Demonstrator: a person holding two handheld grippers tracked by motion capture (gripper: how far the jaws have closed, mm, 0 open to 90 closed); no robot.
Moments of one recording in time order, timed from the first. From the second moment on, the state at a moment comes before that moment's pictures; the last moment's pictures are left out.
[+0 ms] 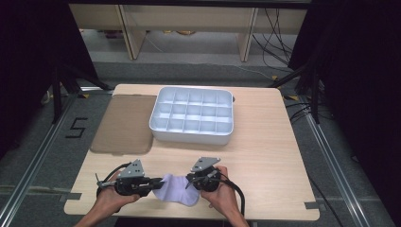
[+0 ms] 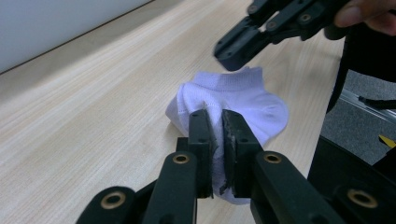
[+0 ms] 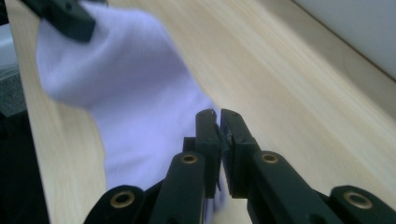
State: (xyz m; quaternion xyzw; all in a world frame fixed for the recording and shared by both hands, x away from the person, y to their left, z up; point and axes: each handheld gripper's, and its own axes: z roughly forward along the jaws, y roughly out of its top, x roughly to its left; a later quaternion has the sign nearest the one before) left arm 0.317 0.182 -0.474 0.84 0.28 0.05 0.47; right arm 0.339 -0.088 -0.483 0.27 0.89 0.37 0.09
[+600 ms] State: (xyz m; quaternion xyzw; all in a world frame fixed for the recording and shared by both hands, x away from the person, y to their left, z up) left arm 0.330 0.136 -0.482 0.85 0.28 0.03 0.44; right arm 0.340 -0.093 -0.502 0.27 0.90 0.34 0.07
